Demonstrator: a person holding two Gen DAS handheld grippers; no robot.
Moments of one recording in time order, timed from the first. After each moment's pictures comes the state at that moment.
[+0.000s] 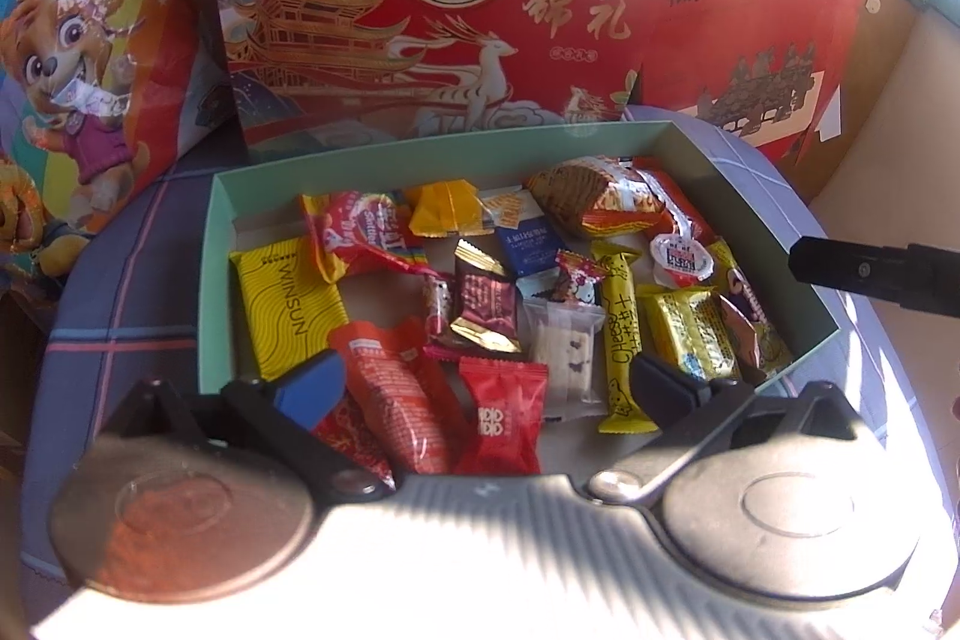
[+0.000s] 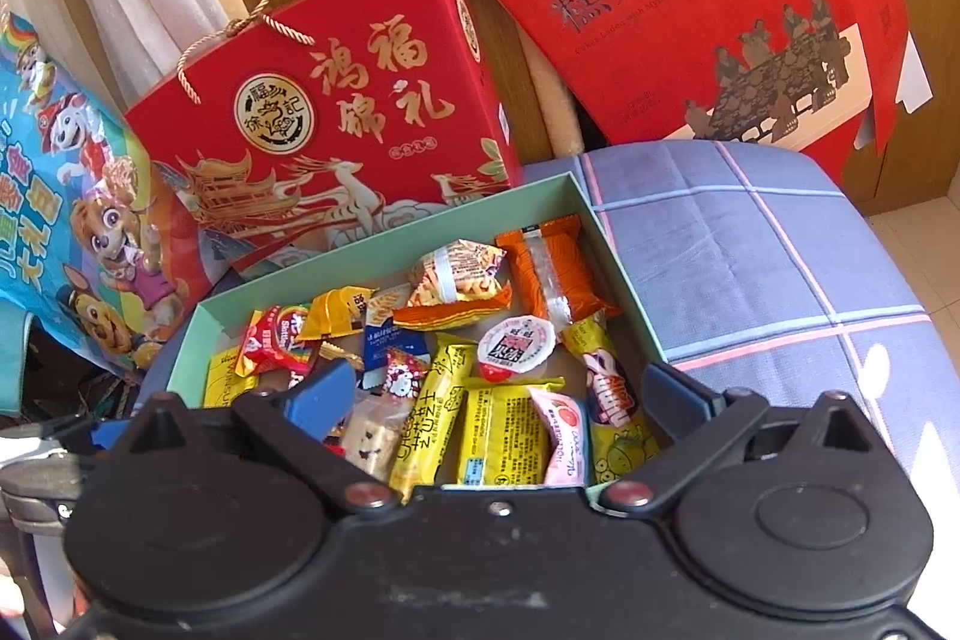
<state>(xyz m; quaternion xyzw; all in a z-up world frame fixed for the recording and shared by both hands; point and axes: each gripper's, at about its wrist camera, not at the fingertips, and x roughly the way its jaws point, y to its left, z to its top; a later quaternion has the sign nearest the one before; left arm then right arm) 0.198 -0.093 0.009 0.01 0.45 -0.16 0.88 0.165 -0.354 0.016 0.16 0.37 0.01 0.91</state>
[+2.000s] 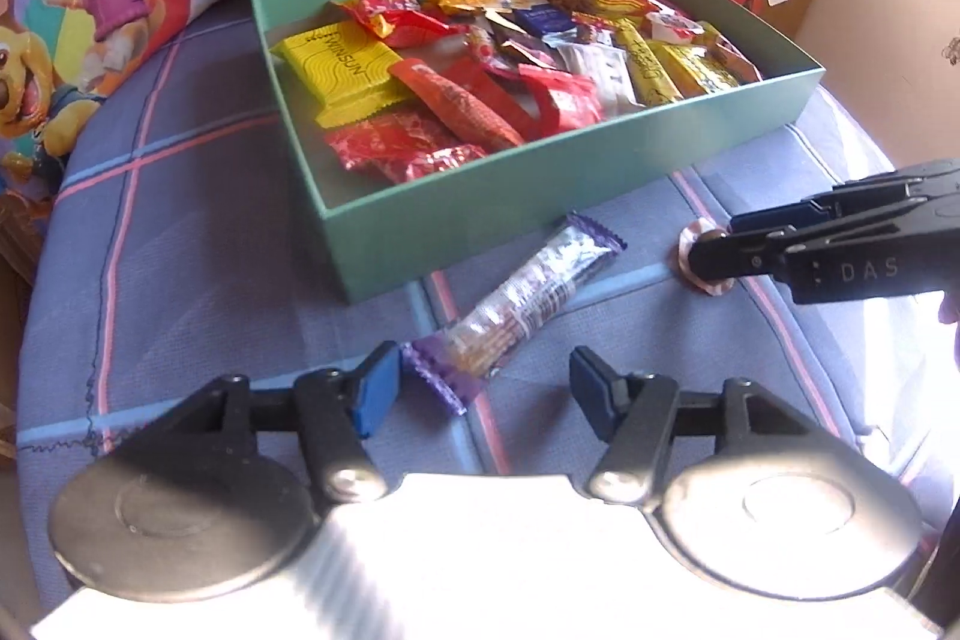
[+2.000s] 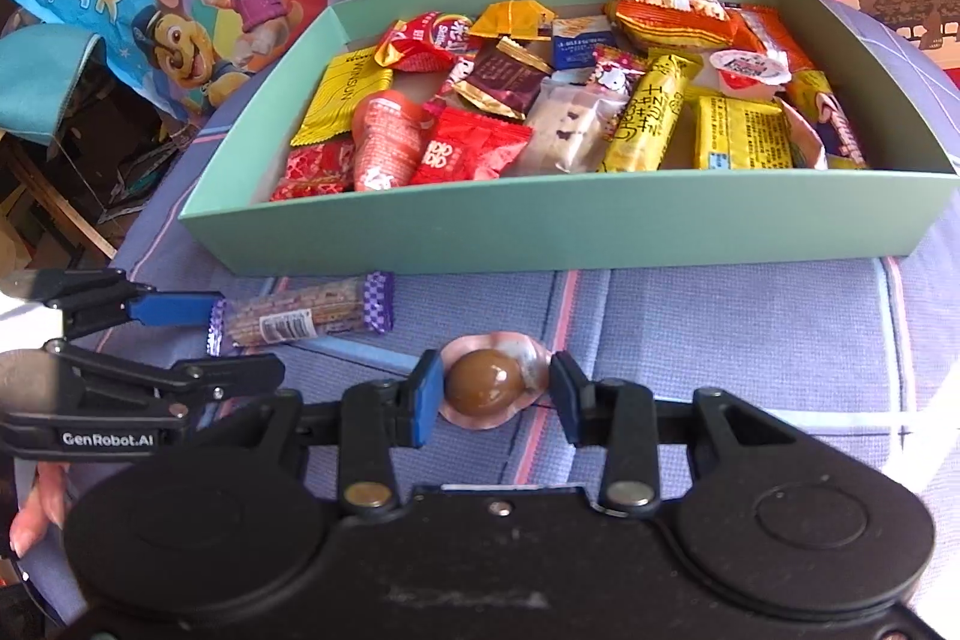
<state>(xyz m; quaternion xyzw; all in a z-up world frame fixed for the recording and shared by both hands) 0.098 -0.017 -0.067 0.08 0.49 -0.24 0.84 0.095 -0.229 -0.058 0.06 0.48 0.11 0.87</state>
